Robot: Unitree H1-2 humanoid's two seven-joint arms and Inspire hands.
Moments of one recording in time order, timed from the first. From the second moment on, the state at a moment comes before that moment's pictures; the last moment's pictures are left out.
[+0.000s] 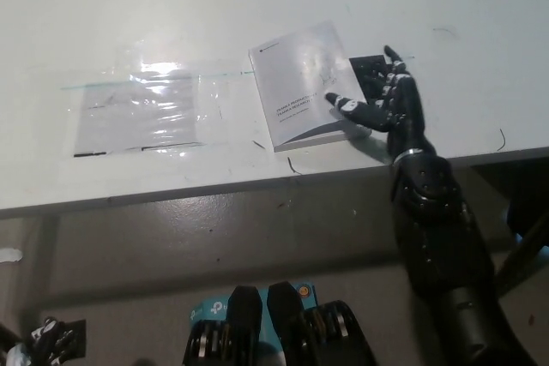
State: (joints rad) left_arm -0.17 0.11 0.45 0.59 -0.27 0.08 0.25; right_arm -0.74 0.07 -0.03 0.58 0.05 0.14 -0.24
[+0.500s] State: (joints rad) left_arm -0.18 0.11 0.44 0.59 -0.27 0.08 0.25; right_arm -0.74 0.09 -0.03 0.63 0.03 0.10 -0.25
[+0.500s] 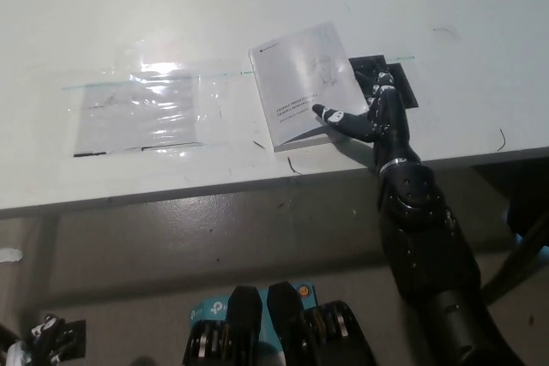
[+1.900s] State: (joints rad) left_arm -0.17 0.11 0.44 0.65 -0.27 0.08 0.27; right_arm -0.82 0.18 0.06 0.61 0.00 0.11 -0.20
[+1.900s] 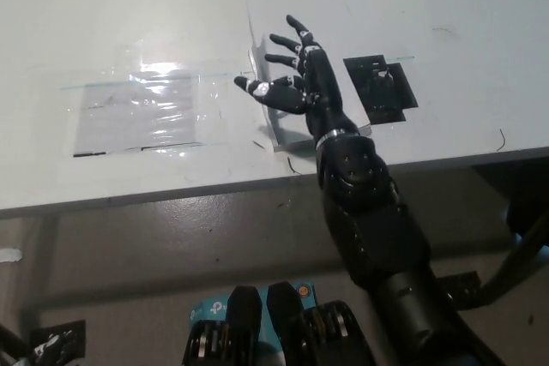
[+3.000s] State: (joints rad) left_arm -0.20 0.13 0.38 0.66 -0.24 0.10 0.28; right_arm -0.97 0.23 0.26 0.81 -0.16 0.04 -0.22
